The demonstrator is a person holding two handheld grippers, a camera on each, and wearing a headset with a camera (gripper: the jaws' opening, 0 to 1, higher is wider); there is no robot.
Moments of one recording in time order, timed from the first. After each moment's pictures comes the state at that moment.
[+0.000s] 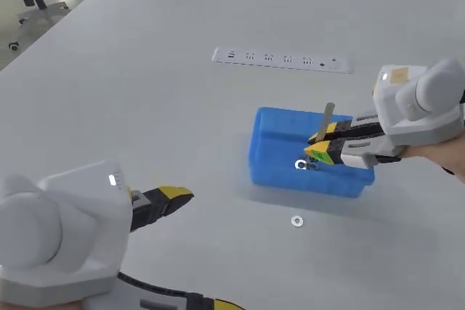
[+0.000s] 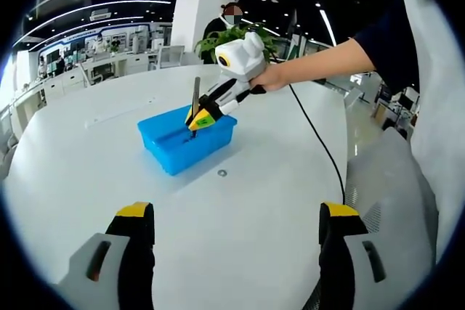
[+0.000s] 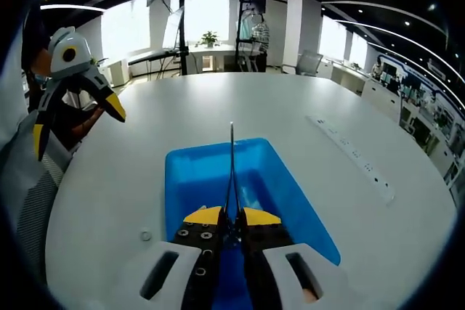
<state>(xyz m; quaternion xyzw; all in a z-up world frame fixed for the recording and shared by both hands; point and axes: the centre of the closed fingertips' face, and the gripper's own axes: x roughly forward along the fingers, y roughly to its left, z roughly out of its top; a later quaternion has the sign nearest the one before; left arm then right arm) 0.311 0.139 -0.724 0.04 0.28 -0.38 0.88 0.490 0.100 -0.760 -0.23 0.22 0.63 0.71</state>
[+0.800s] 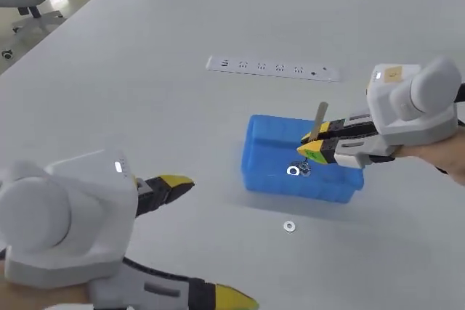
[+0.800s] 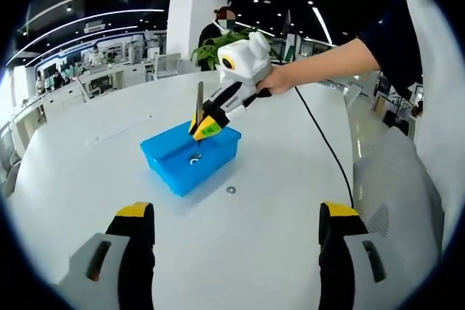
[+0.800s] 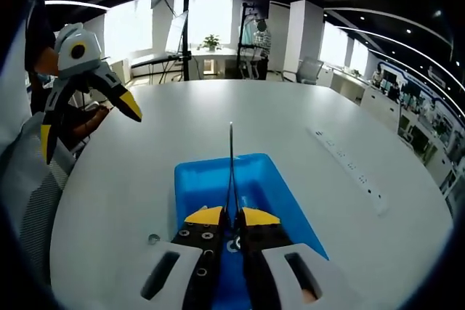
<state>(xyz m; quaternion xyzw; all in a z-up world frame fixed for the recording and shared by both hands) 0.340 0.139 -0.706 0.07 0.26 -0.38 0.89 0.482 0.099 -0.736 -0.23 0.20 0.64 0.71</state>
